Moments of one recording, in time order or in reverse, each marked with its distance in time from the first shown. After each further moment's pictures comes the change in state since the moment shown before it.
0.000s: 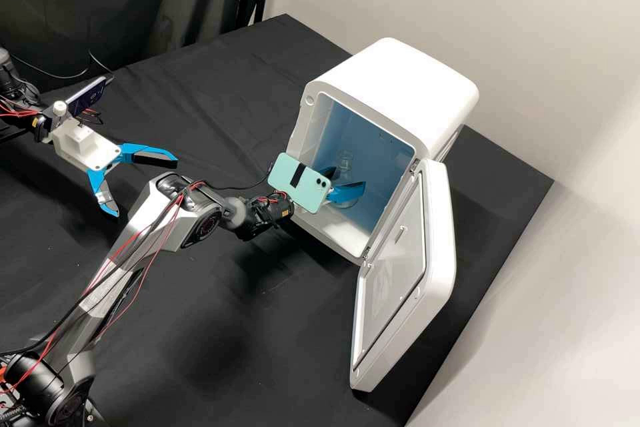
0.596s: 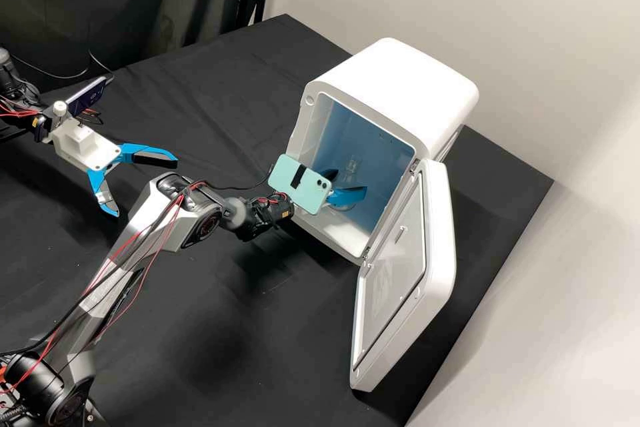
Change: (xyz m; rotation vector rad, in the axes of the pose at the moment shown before) left arm 0.000 0.000 0.000 0.000 0.000 0.000; right arm 0.000 -0.002 0.001 -0.012 -0.012 -0.019
